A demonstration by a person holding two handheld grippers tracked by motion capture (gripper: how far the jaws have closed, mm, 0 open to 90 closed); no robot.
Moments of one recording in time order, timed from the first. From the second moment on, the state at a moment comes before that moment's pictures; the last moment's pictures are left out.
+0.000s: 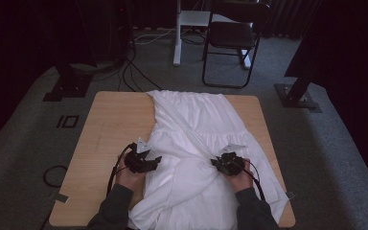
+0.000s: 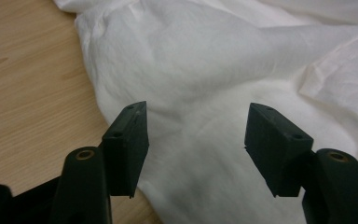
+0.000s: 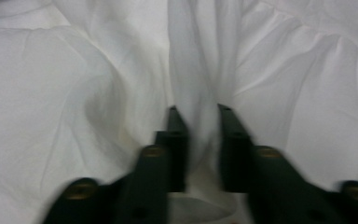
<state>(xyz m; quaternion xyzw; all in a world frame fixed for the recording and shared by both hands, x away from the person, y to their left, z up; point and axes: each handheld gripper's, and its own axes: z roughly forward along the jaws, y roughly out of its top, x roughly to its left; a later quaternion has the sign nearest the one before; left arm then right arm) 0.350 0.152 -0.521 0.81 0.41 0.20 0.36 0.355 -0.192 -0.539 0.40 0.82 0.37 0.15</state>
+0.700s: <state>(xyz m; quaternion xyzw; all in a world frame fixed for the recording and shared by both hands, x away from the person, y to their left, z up) 0.348 0.151 -0.521 0.81 0.41 0.22 0.36 0.333 -0.232 -0.442 0.38 0.76 0.44 0.28</state>
